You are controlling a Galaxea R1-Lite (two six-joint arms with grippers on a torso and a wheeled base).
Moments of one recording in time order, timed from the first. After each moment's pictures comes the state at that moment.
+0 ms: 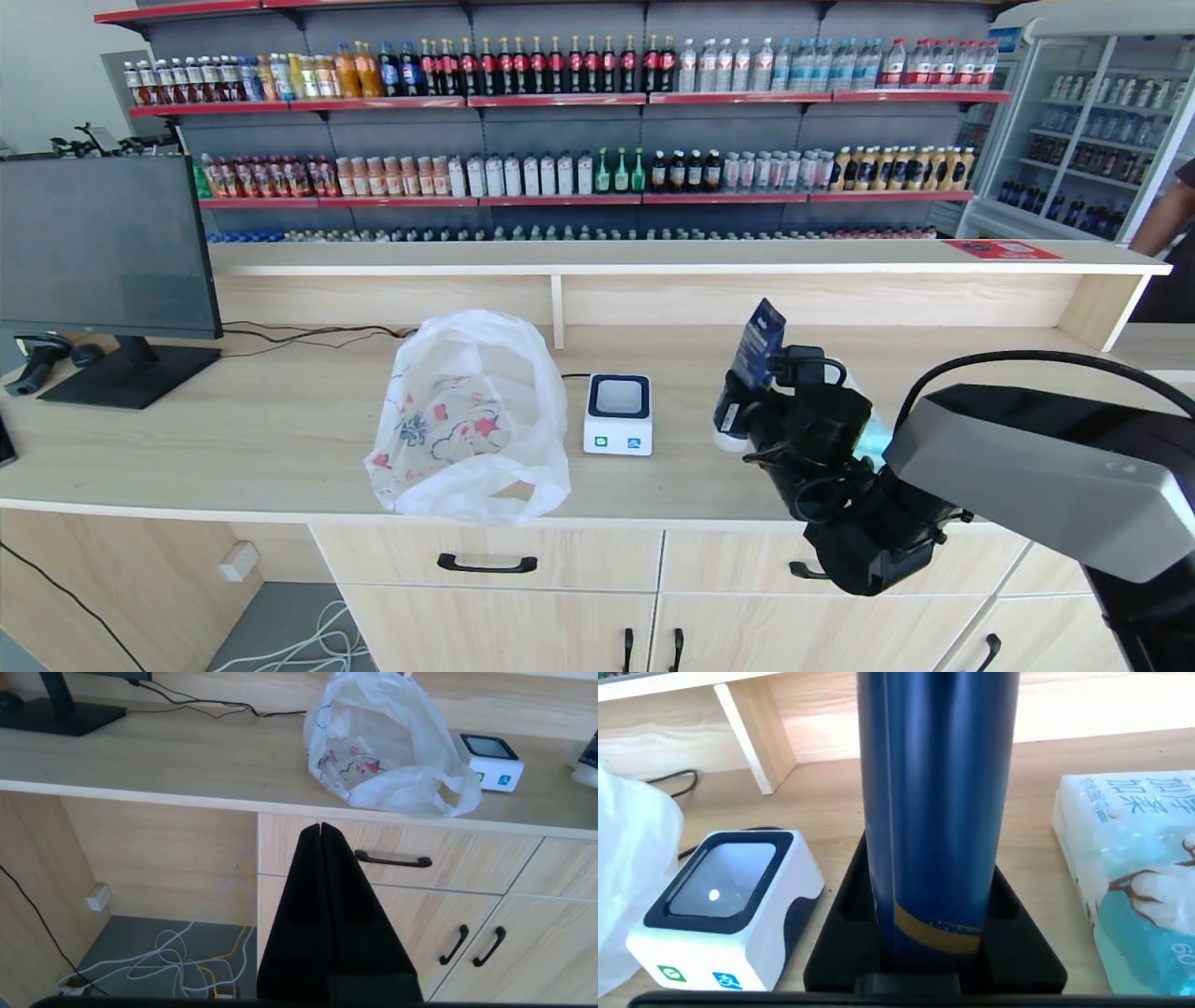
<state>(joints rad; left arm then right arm) 0.00 0.00 0.00 0.00 0.00 0.00 0.42 2.40 -0.95 -1.52 -0.34 0.11</state>
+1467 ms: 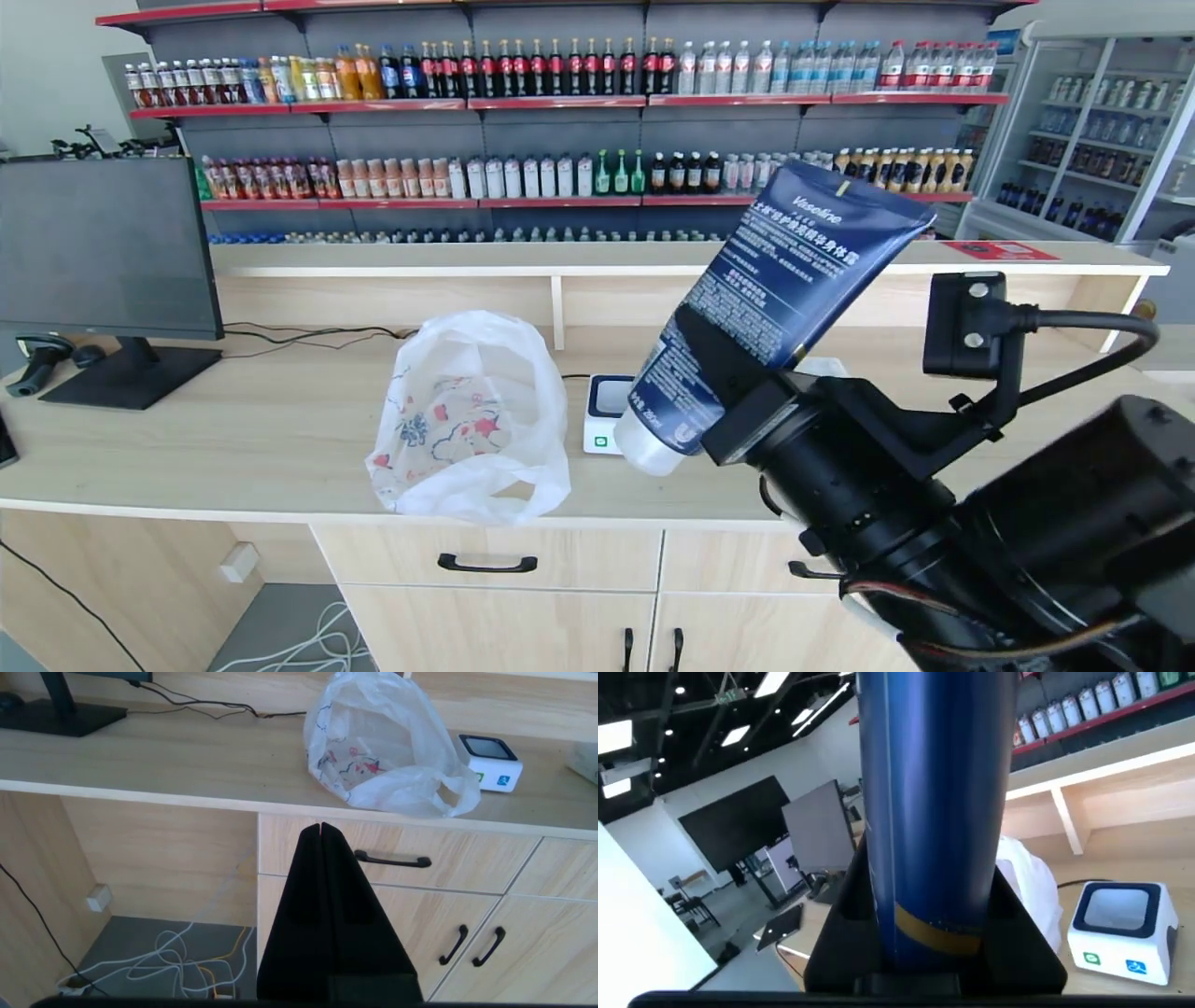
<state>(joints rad) 0.00 0.00 0.00 0.00 0.00 0.00 0.94 1.75 -0.59 -1.57 -0.40 0.34</state>
